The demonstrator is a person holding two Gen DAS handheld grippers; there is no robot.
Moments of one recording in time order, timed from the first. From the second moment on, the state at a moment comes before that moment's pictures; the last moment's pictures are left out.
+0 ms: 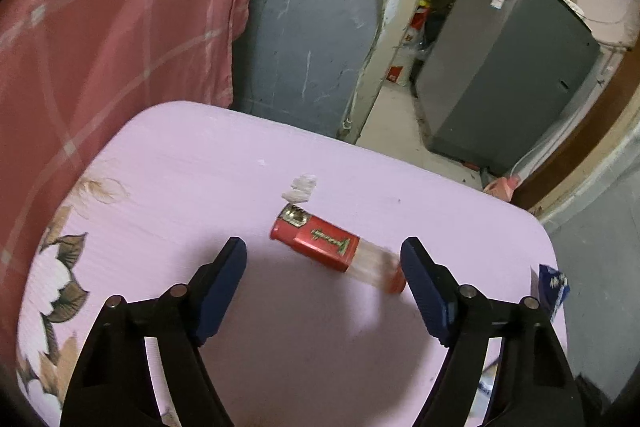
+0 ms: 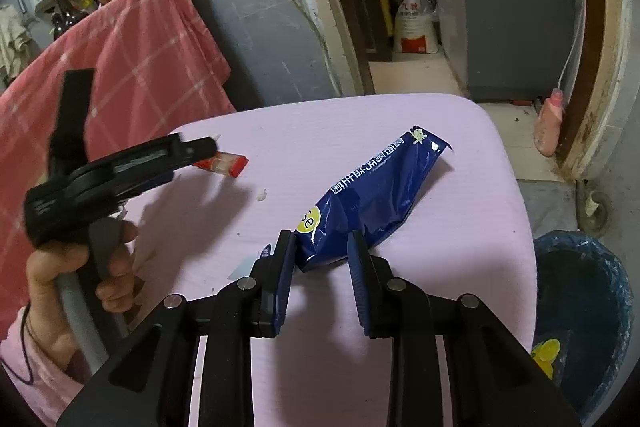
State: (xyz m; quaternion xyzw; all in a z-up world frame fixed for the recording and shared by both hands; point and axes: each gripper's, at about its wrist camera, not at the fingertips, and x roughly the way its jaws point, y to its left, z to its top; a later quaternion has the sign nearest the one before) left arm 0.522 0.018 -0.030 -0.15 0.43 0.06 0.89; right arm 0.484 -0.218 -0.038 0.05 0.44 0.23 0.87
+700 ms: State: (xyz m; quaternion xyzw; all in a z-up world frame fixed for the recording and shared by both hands) left arm 0.521 -0.005 -0.042 -0.07 0.44 0.01 0.90; right arm 0.473 -0.233 -0.044 0.11 0.44 0.23 0.86
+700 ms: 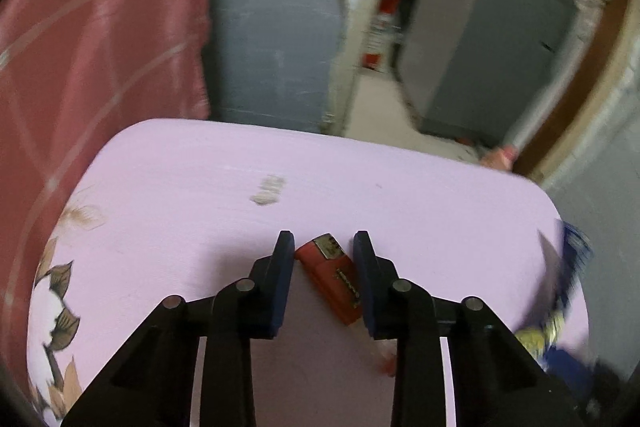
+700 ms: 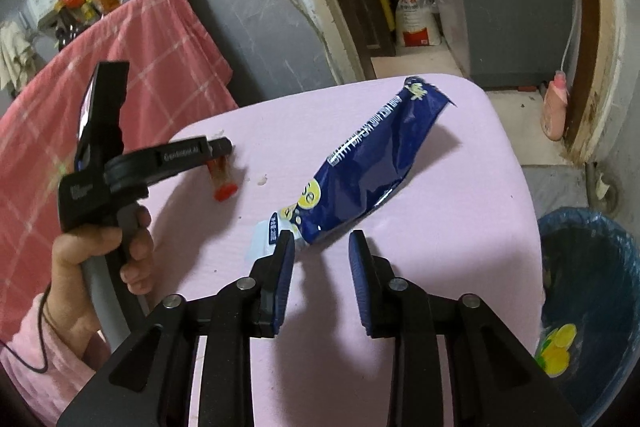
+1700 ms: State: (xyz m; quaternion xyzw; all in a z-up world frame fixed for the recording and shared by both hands) left arm 0.462 -0.024 -0.035 -0.03 0.48 -0.07 0.88; right arm 0.515 -0.215 -0.043 0.11 0.44 0.16 0.88
